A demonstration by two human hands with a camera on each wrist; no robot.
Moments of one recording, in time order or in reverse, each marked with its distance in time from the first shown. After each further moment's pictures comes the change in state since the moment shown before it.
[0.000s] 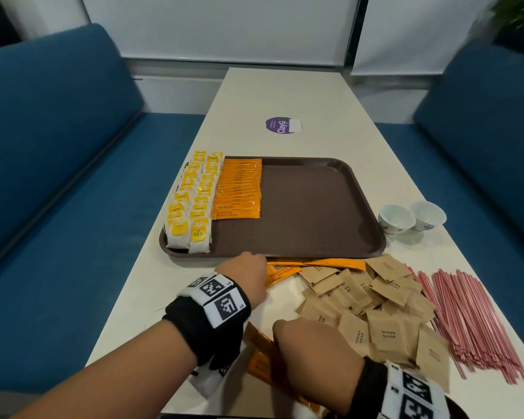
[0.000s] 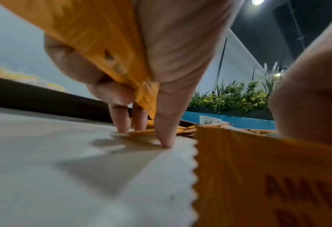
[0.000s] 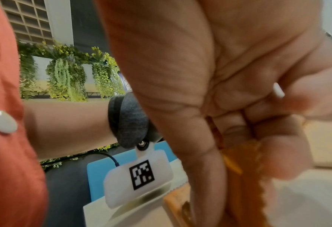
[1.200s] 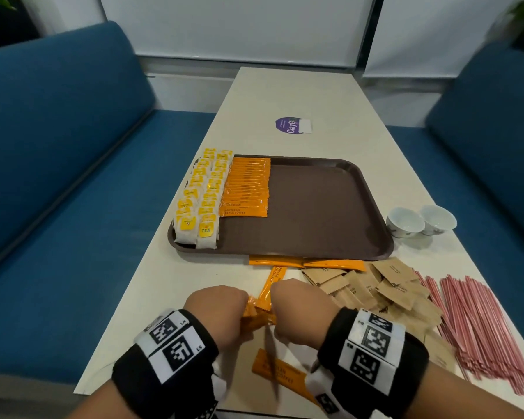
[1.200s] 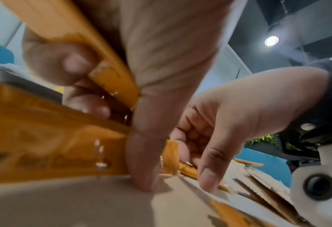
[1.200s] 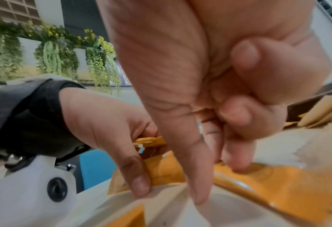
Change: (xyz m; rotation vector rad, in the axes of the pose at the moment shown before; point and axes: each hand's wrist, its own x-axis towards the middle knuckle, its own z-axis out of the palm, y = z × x) left_hand -0.054 -0.023 0.014 0.100 -0.078 0.025; right_hand 0.037 0.004 -0.022 -0.017 0.120 -0.018
